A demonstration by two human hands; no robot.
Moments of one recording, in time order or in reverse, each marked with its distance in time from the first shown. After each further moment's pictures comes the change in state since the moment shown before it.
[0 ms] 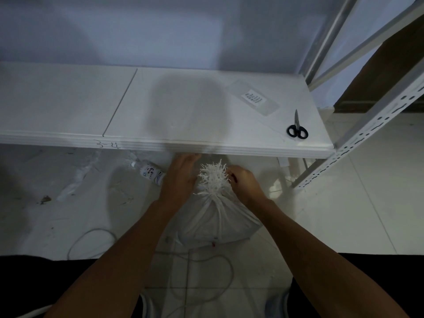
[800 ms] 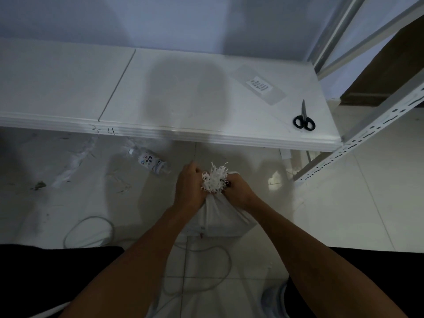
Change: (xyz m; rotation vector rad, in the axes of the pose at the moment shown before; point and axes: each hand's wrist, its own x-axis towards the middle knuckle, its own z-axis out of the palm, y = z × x) left_hand -0.030 0.011 0.047 -0.041 -0.017 -0.227; right_hand -0.015 0.010 0.040 0.169 -0.176 0.115
